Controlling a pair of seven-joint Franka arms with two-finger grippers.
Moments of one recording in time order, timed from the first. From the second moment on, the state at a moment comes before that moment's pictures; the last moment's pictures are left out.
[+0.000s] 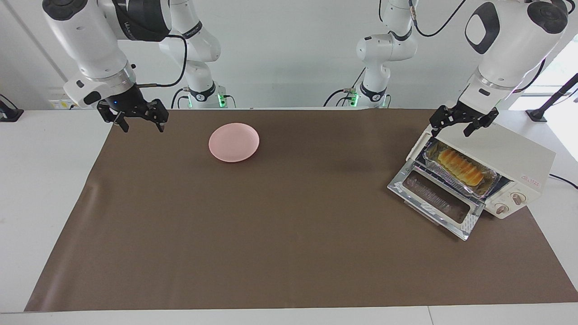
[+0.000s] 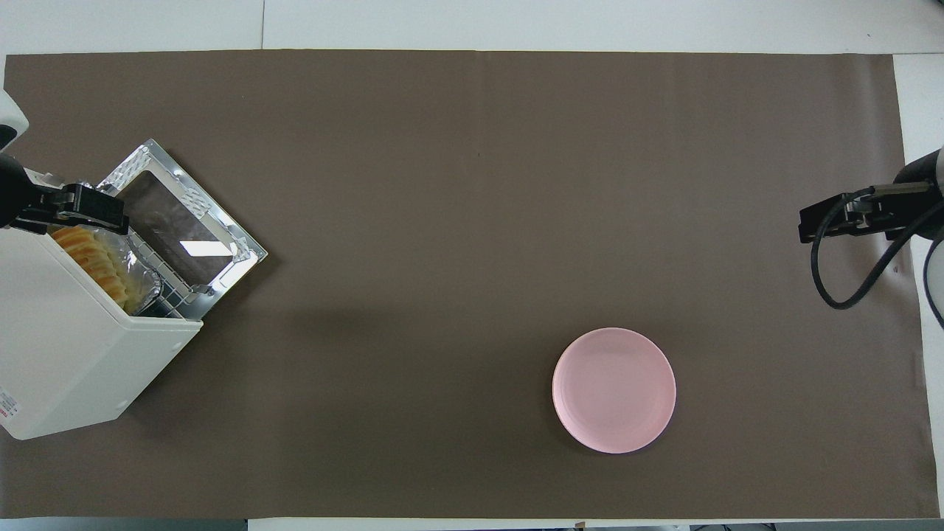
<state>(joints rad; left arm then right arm) 0.02 0.03 -0.07 -1.61 0.00 1.60 0.03 -0.22 -0.01 0.22 -1.64 -0.03 1.57 0.01</state>
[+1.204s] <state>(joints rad) 0.02 0.07 -0.06 -1.60 0.02 1.61 -0.10 -0.22 -0.01 0.22 -1.64 -0.03 1.57 0.01</state>
